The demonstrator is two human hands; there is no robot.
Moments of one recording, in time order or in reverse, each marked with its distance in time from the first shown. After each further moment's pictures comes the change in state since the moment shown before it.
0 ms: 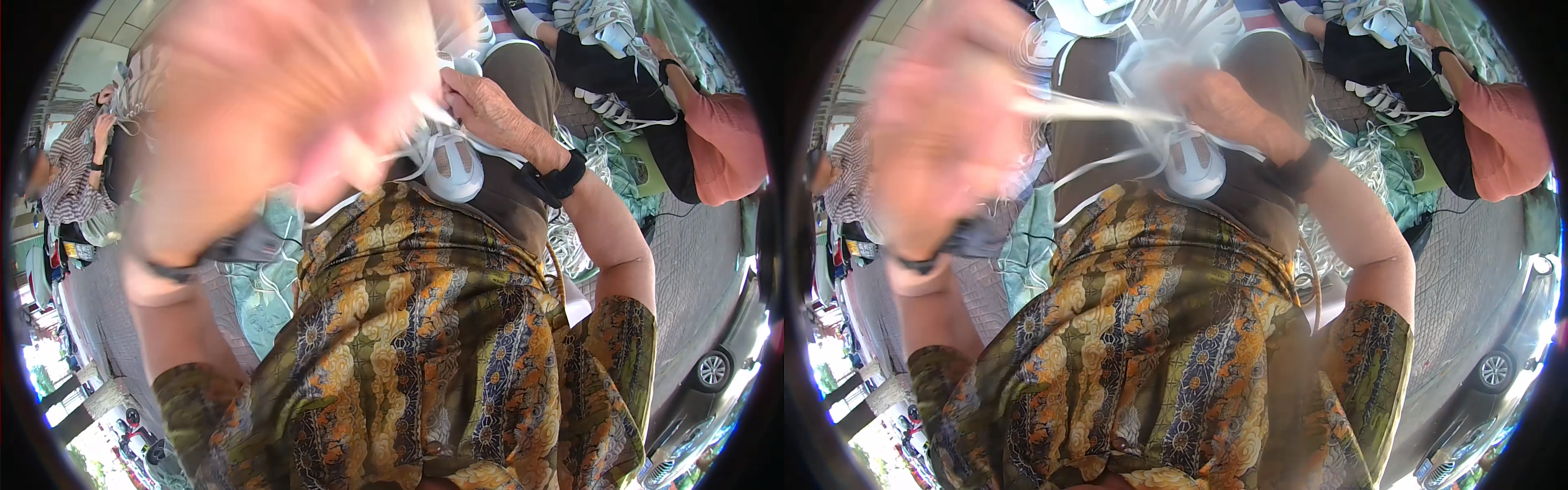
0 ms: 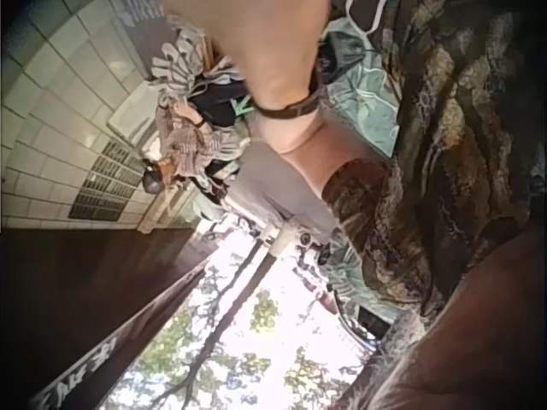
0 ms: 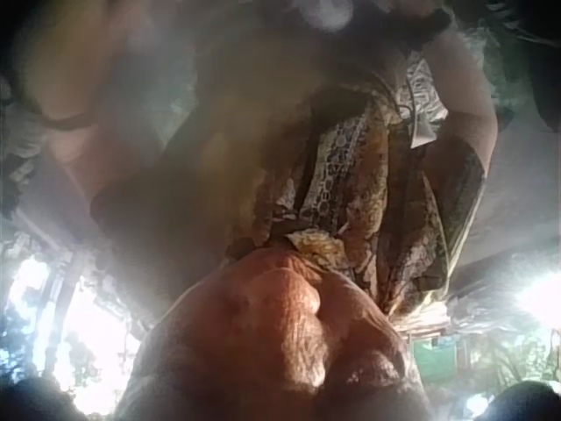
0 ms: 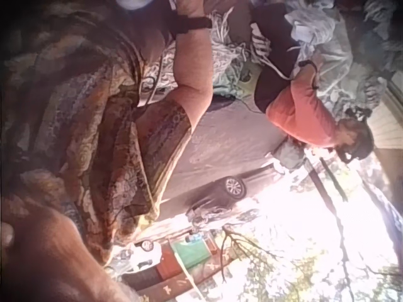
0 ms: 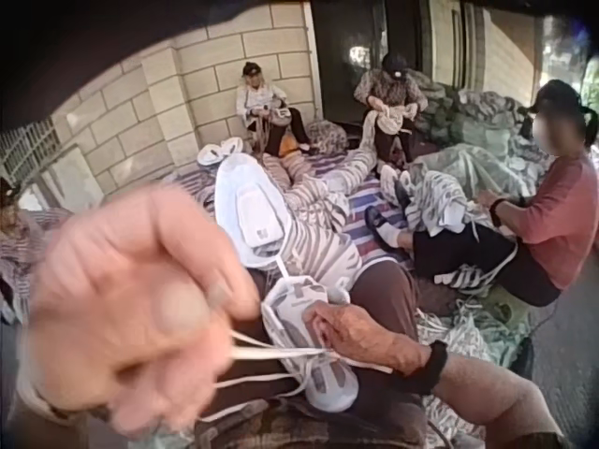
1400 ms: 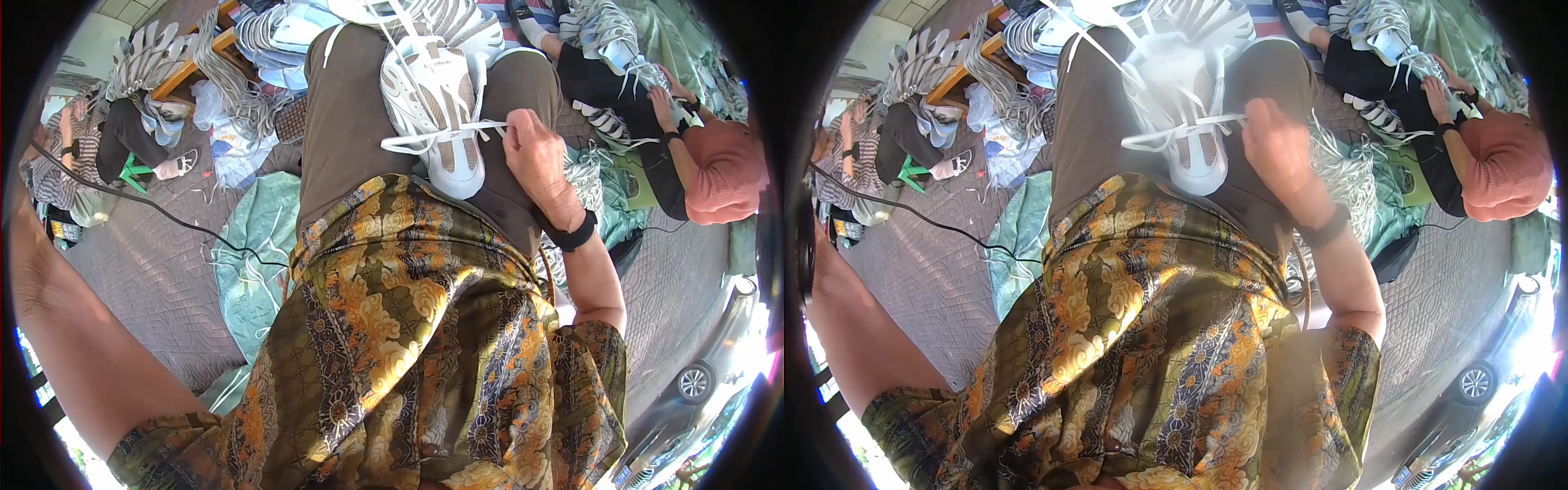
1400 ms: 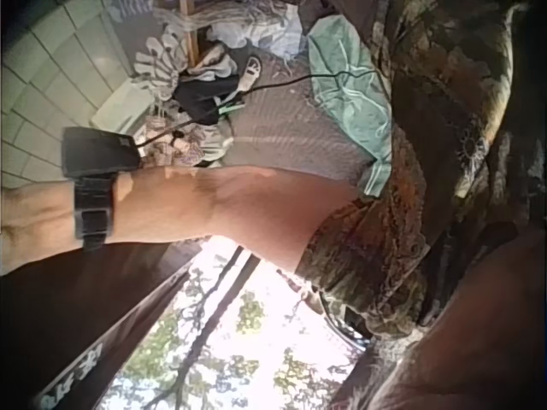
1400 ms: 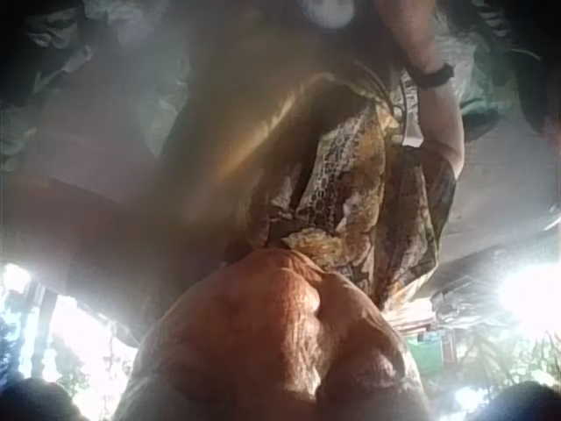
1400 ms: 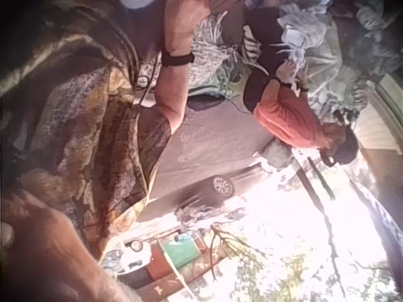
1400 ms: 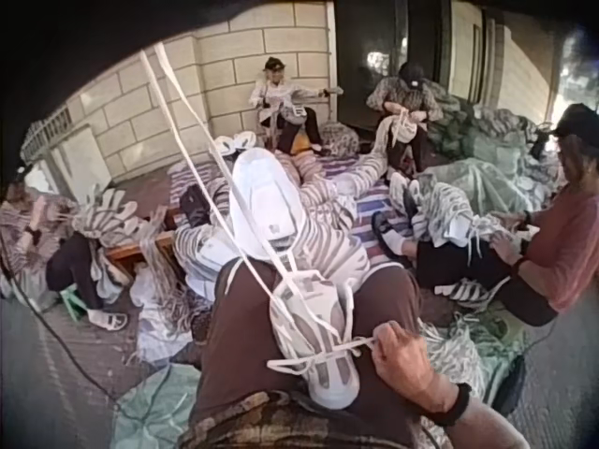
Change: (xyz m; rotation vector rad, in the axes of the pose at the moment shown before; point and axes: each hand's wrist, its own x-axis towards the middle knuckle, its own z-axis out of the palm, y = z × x) left_hand 0.017 0.003 -0.196 1.217 0.824 0.076; right_hand -0.072 -0.024 -0.023 -0.496 0.235 0.160
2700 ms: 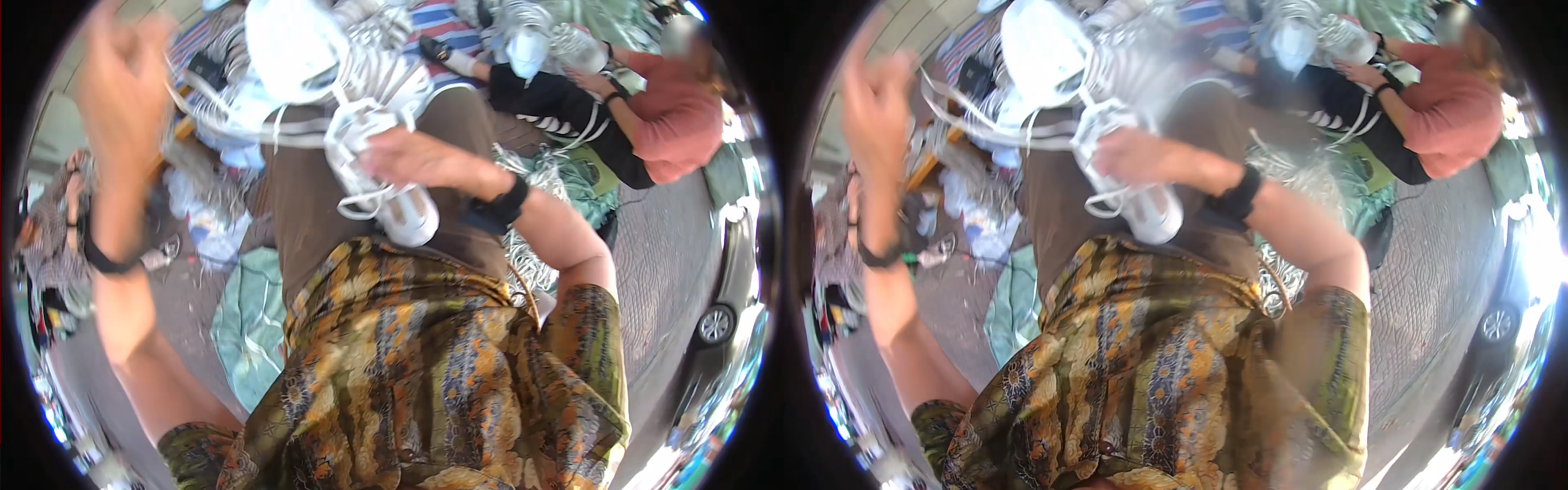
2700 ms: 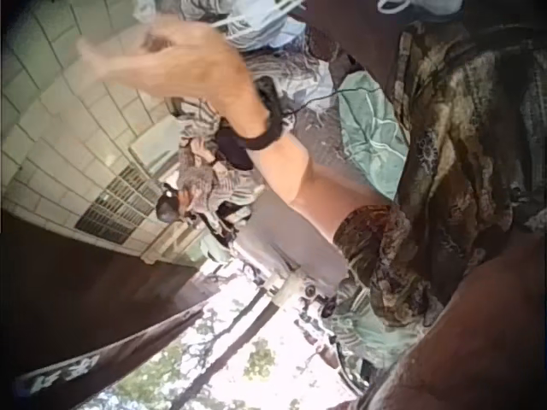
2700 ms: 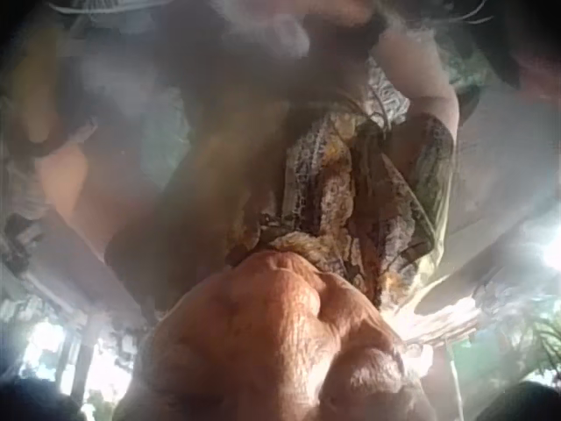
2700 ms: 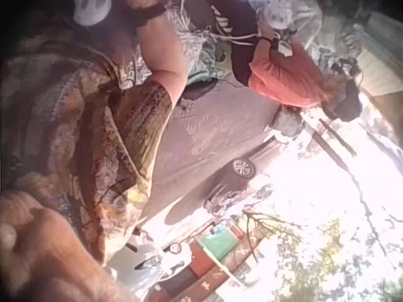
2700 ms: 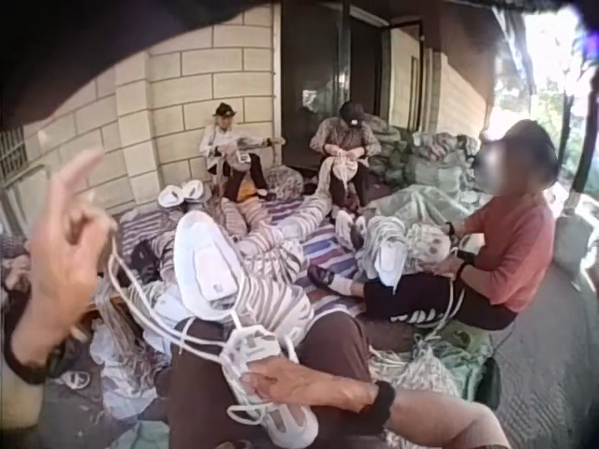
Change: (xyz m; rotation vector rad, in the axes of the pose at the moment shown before) left_hand -0.017 0.089 0.013 0.054 0.371 0.337; right_hand 0.091 -0.020 0.039 0.806 -0.650 0.060
